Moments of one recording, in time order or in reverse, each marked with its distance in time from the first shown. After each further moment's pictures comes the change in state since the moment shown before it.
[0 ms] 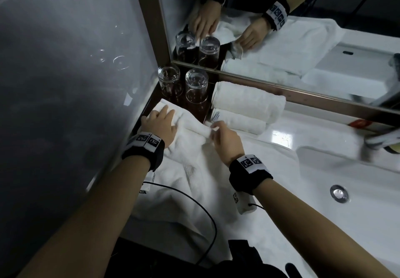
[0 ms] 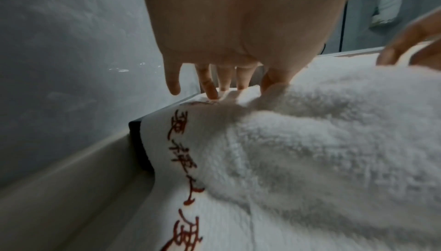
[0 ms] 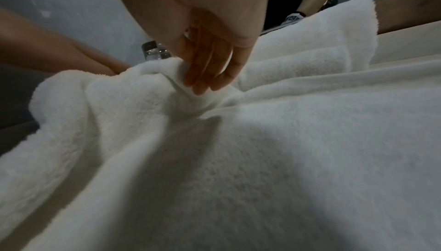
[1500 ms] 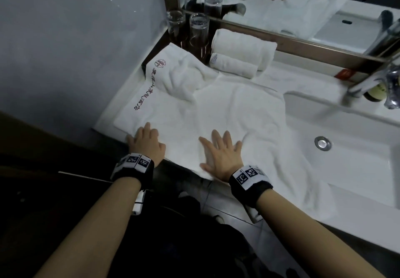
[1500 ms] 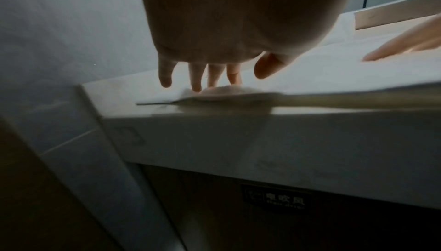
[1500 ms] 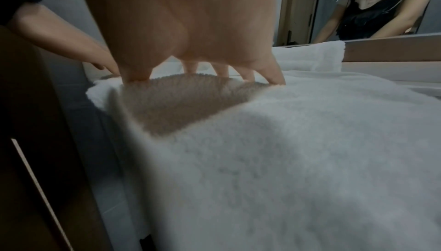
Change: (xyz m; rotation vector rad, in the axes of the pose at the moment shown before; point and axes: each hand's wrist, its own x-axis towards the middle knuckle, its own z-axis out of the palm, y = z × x) left_hand -0.262 0.023 0.096 -0.093 -0.059 -0.246; right_hand -0.243 0.039 0.036 -0.611 -0.330 -0.168
